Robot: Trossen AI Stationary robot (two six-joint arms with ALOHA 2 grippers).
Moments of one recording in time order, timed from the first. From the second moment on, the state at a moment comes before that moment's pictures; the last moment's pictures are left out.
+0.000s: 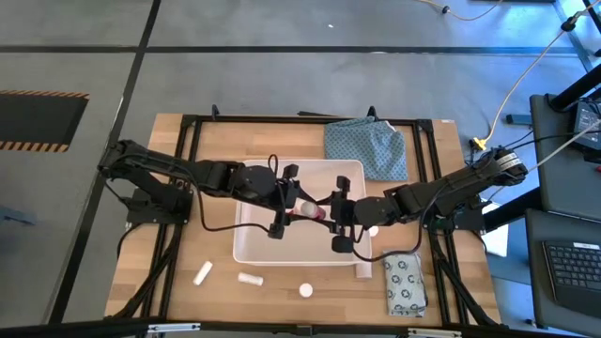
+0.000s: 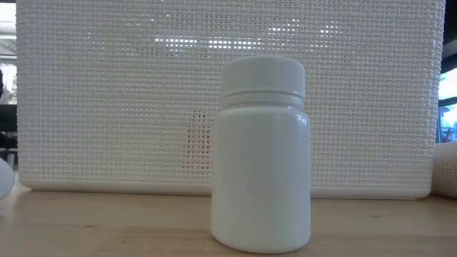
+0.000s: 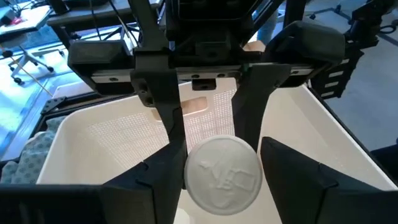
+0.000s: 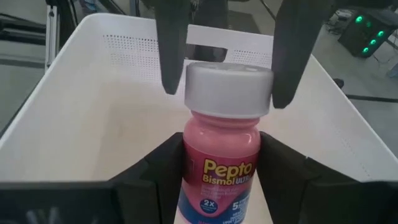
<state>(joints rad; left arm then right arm) -0.19 1.47 1.31 -0.26 -0.06 0.10 0.34 1.44 1.14 -0.15 0.45 0.03</state>
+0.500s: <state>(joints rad) -0.19 1.48 1.31 -0.28 -0.15 0.13 0.34 1.44 1.14 -0.14 0.46 0.03</state>
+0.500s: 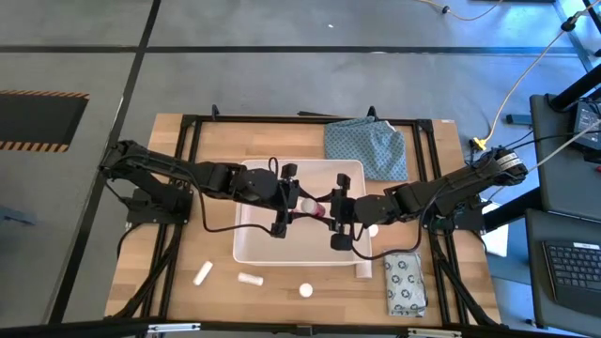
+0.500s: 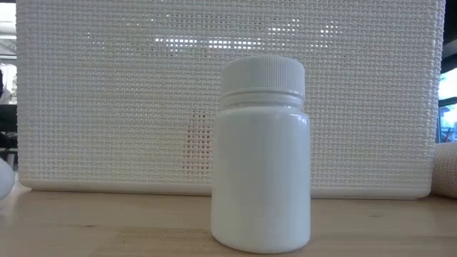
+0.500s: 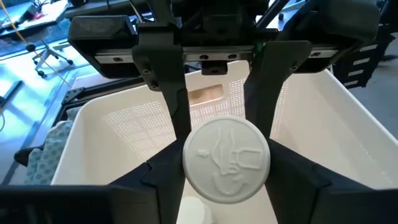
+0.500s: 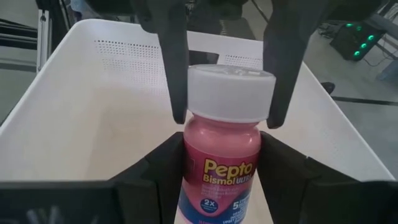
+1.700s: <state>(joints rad) -0.11 1.49 1.31 -0.47 -0.14 0.00 0.34 1.30 1.28 -0.70 0.46 0.41</state>
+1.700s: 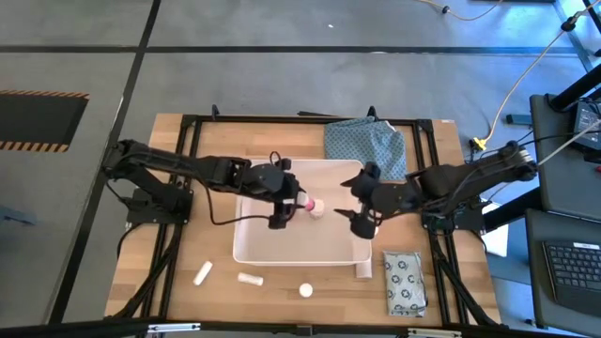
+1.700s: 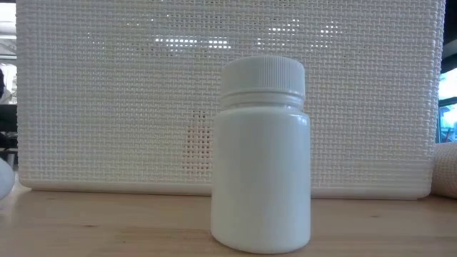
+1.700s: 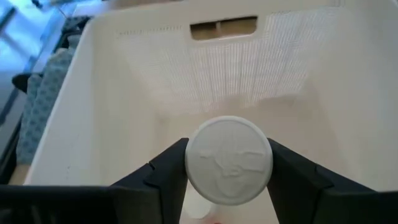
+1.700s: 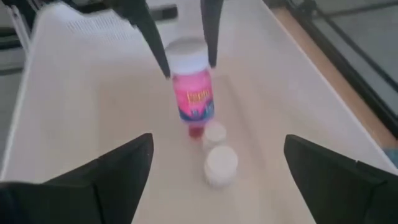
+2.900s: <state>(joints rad) -0.08 1.84 1.31 -0.41 -0.03 0.12 0.34 1.28 1.28 -0.89 0.53 0.55</state>
